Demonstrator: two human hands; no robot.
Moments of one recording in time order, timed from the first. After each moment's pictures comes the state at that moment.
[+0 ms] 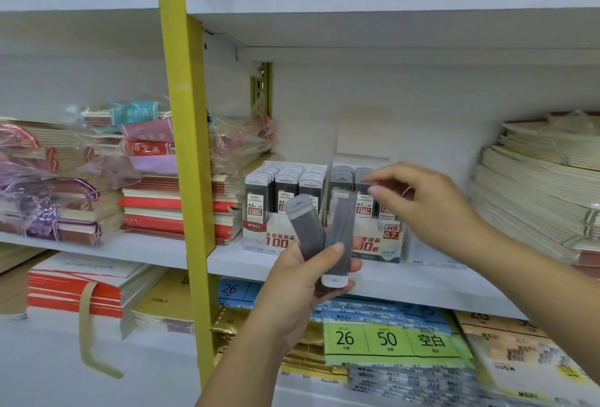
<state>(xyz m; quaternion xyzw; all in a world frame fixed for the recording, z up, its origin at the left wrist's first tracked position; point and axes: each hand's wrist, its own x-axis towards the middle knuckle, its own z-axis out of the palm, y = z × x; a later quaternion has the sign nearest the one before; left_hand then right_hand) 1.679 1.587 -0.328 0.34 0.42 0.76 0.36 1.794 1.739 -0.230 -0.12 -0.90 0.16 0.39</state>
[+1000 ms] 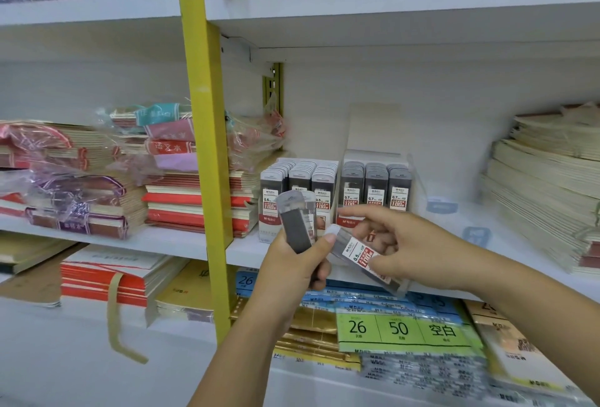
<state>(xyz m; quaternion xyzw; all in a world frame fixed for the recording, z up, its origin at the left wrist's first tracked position) 1.665 1.566 -0.327 0.36 0.55 0.72 0.23 1.799 1.705 -0.258 -0.07 -0.93 0.33 0.14</state>
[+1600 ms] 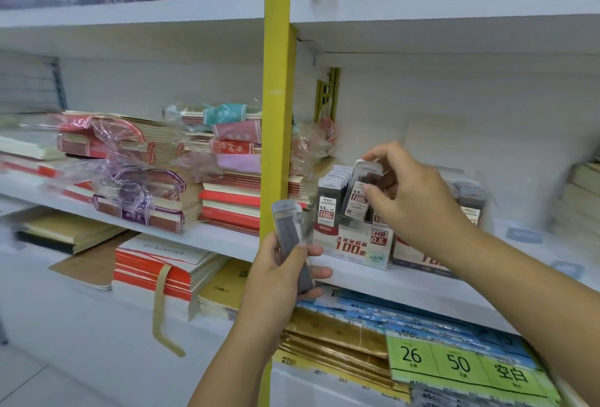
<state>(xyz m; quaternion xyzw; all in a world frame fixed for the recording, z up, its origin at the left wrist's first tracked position) 1.625 1.507 -0.329 0.25 0.53 0.79 0.16 1.710 1.669 -0.226 -0.02 -0.89 0.13 0.43</state>
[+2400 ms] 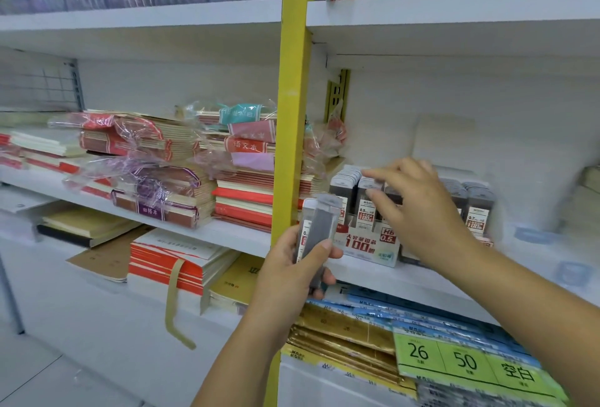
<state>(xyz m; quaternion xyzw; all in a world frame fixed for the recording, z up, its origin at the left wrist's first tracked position) 1.627 1.497 -0.328 0.33 0.55 0.75 0.15 1.708 1.661 -0.238 -0.07 -0.90 0.05 0.42</state>
